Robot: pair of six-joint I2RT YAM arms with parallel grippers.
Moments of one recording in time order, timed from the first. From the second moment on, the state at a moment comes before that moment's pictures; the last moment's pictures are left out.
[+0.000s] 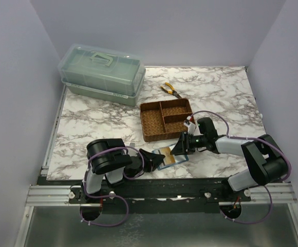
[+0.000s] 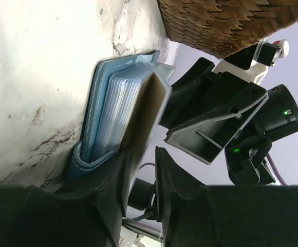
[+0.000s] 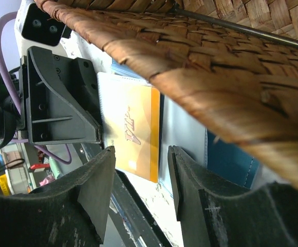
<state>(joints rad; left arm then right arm) -1.13 1.96 0.13 1.50 -0.26 -1.87 0.40 1.48 0.46 0.16 -0.80 0.53</state>
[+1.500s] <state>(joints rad) -1.08 1.54 0.32 0.72 -0.22 -1.64 0.39 1.43 0.46 0.16 -0.79 0.58</state>
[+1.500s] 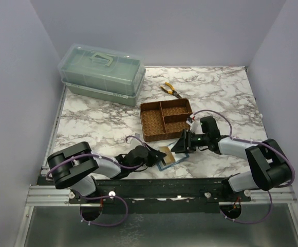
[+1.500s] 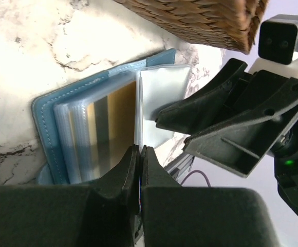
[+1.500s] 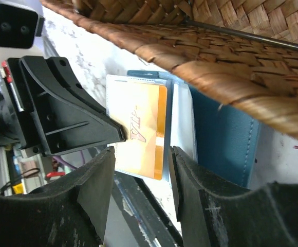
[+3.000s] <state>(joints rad) -1.08 1.46 0.15 1.14 -0.22 -1.37 0.37 1.39 0.43 0.30 -1.04 0.73</state>
